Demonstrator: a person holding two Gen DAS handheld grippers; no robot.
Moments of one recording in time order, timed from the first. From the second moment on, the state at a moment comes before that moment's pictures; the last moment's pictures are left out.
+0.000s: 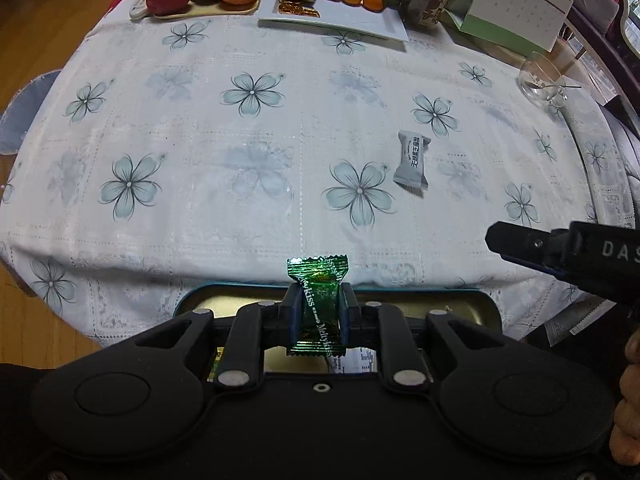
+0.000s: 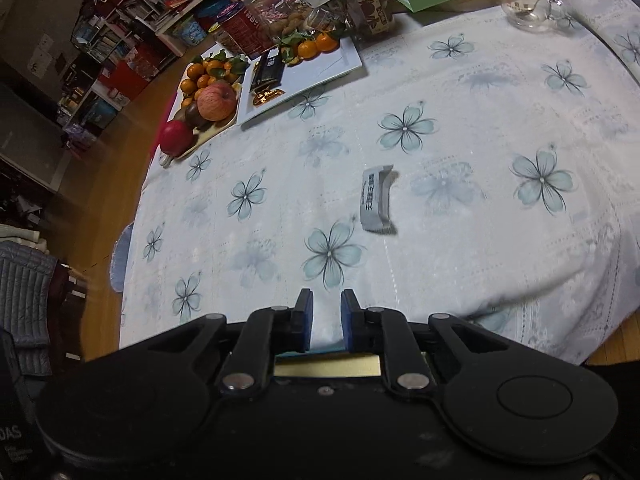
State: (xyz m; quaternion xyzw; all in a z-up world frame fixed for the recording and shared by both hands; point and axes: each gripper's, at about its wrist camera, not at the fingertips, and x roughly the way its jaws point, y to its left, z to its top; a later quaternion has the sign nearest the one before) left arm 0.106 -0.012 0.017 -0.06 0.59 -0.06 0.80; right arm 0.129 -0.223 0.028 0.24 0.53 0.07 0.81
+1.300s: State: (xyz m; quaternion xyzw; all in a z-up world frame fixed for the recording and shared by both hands) left arm 0.201 0.024 -0.017 -0.09 0.58 -0.05 0.81; right arm 0.271 -0.181 -0.047 0.13 0.59 -0.06 0.80
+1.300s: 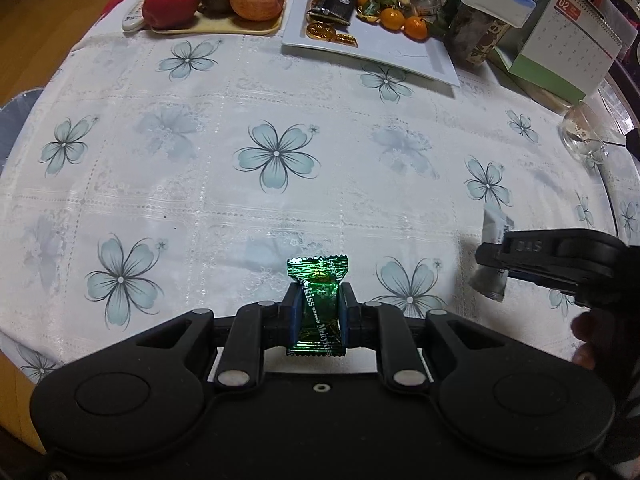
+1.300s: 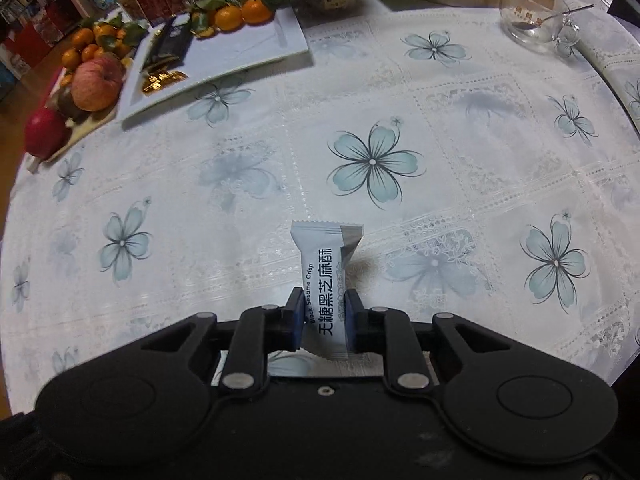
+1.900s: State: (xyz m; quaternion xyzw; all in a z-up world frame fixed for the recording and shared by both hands) left arm 0.092 0.006 0.020 -0.10 0.58 -0.06 0.81; right arm 0.097 -0.186 0.018 0.16 0.58 0.01 0.80
